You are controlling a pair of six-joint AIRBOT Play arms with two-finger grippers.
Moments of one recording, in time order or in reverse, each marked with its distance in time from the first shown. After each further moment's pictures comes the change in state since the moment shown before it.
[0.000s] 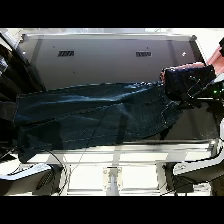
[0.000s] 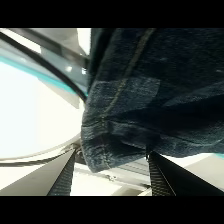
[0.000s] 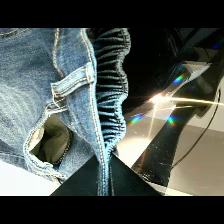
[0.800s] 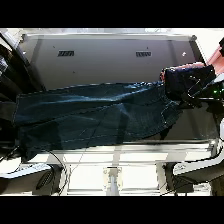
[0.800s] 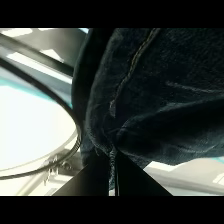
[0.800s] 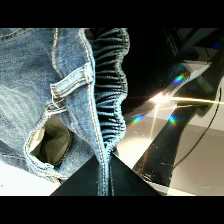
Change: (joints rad) left arm 0.013 -0.044 -0.011 -0.043 -0.011 0.019; right arm 0.000 0.000 0.000 0.003 -0.002 0.018
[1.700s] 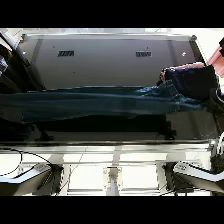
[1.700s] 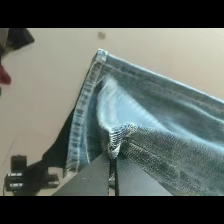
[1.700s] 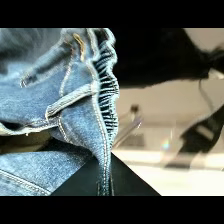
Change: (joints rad) left arm -0.002 0.126 0.453 -0.706 0.115 0.266; right arm -0.312 0.348 -0.128 0.109 0.068 -0.037
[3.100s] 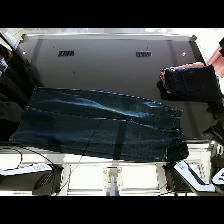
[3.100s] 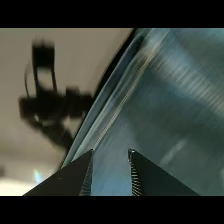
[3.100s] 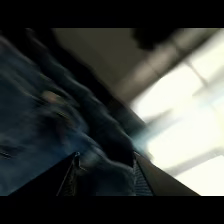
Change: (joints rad) left arm -0.177 -0.232 0.057 0.322 0.000 -0.080; right arm -0.243 0.274 -0.356 -0.182 -0.149 0.163
